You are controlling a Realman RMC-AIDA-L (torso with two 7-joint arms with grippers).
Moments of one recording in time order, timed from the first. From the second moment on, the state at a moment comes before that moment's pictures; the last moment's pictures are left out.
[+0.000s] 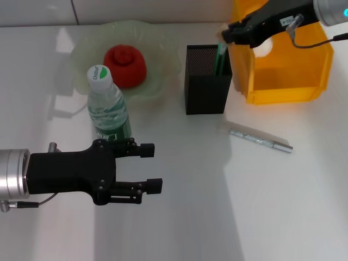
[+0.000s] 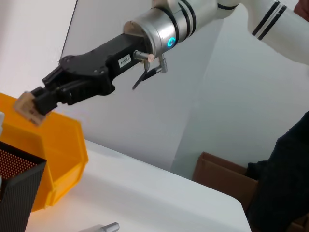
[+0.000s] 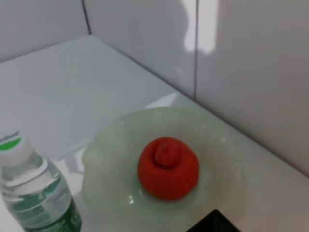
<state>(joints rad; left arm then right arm) -0.40 -2.00 1.12 0.58 1.64 1.73 -1.31 0.75 2.07 -1.08 -1.22 -2.34 -1.37 2.22</state>
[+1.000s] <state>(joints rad) -0.40 -2.00 1.12 0.57 1.64 1.72 -1.31 0.79 2.06 -1.09 -1.41 -2.58 -1.86 2.32</state>
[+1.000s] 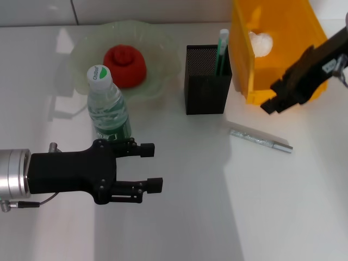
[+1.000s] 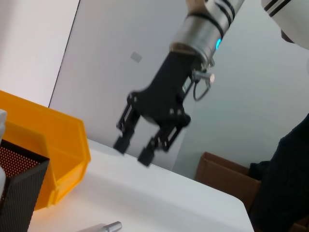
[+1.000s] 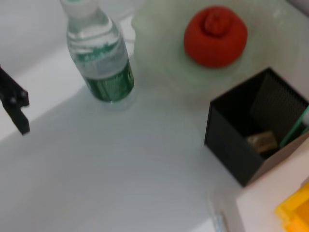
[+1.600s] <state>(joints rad) -0.41 -2.01 1.12 0.57 1.64 1.71 -1.31 0.83 2.08 -1.33 -1.03 -2.69 -1.56 2.29</state>
